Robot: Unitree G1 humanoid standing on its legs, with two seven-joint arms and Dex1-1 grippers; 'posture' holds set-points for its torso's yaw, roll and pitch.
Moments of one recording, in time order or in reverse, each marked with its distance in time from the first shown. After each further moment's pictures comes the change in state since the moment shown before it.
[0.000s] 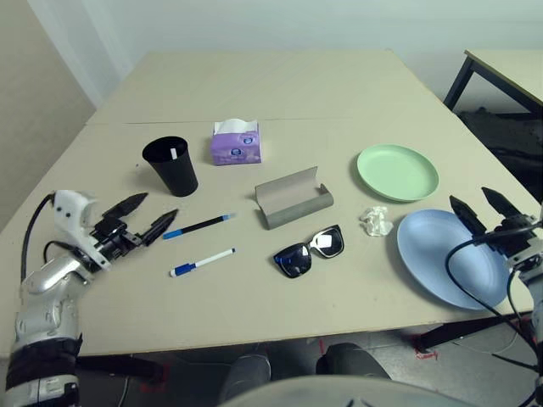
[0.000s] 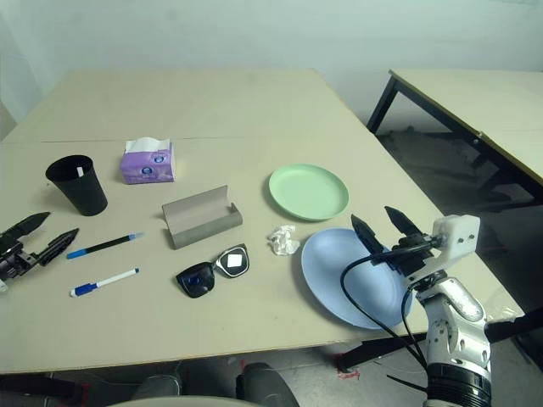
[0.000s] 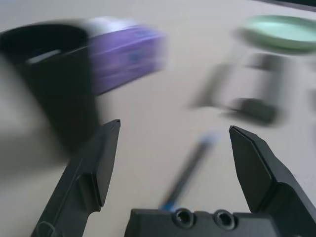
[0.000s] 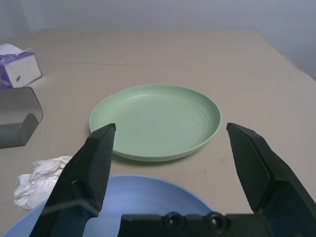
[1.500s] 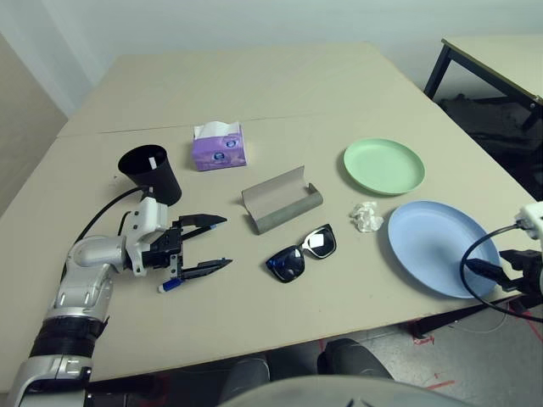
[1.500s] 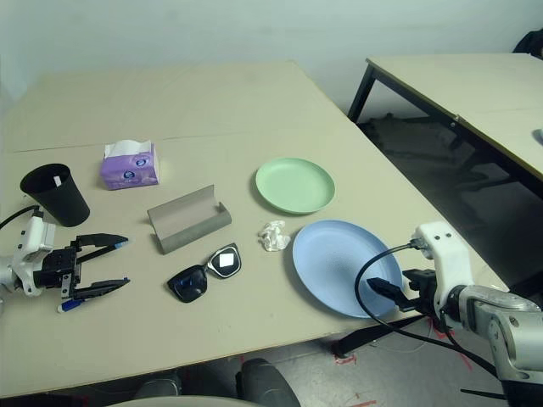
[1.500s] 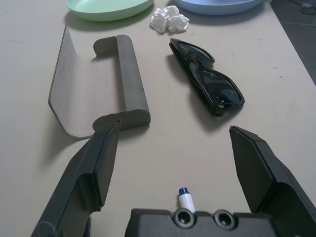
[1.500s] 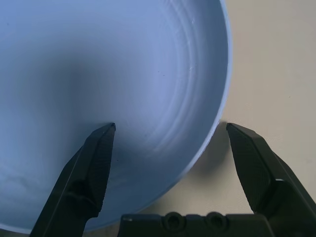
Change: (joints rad) left arm -0.061 0.009 -0.185 0.008 0.065 -0.155 -0.241; right arm 0.150 -0.379 0.104 -0.376 -0.103 1.029 -0.118
